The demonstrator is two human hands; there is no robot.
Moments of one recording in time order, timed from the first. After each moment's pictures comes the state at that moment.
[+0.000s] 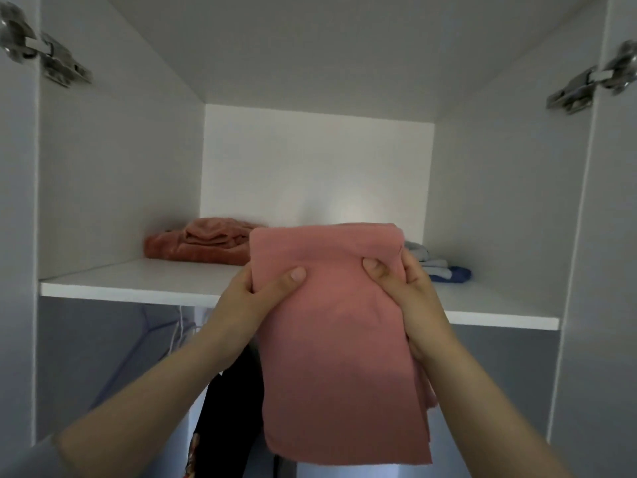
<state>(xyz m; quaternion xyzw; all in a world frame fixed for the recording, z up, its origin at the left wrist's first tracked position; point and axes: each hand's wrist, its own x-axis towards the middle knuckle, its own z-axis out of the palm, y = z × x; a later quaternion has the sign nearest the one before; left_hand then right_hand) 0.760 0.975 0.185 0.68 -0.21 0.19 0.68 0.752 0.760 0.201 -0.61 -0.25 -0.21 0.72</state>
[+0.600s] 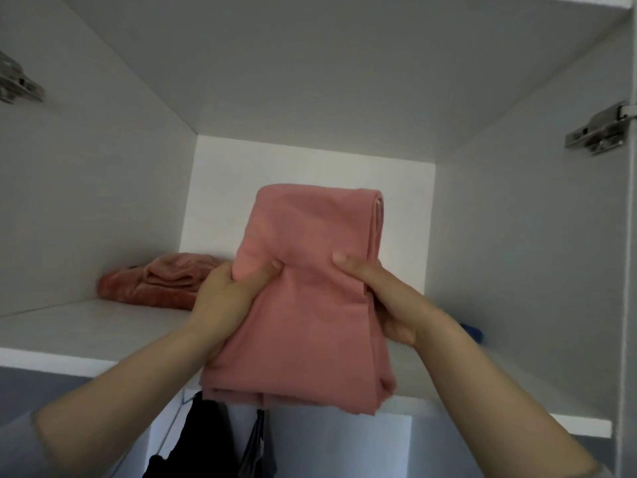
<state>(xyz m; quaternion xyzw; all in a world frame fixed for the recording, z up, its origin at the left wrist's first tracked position) 0.854 0.944 0.247 0.70 -0.09 0.32 0.63 0.859 0.730 0.281 -0.67 -0.29 0.02 0.69</state>
